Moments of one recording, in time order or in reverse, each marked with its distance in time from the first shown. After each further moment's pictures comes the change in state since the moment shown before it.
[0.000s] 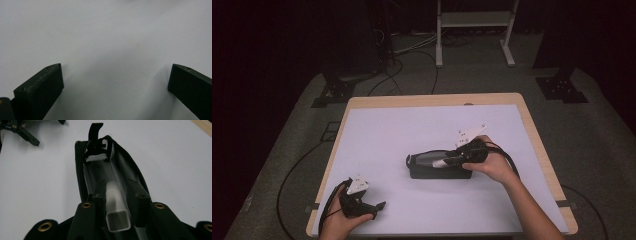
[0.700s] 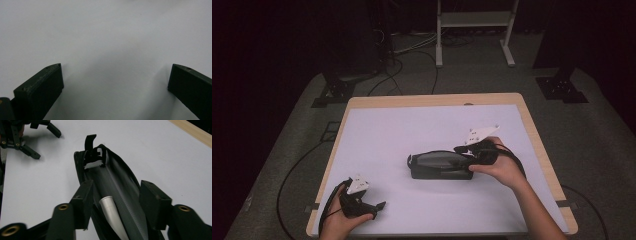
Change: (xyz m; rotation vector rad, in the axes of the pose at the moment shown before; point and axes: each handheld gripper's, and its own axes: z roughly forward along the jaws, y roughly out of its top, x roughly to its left) left arm 0.000 0.000 0.000 -0.003 -0.001 -0.009; right arm 0.010 -0.006 -0.026 -0.060 -0.060 0.115
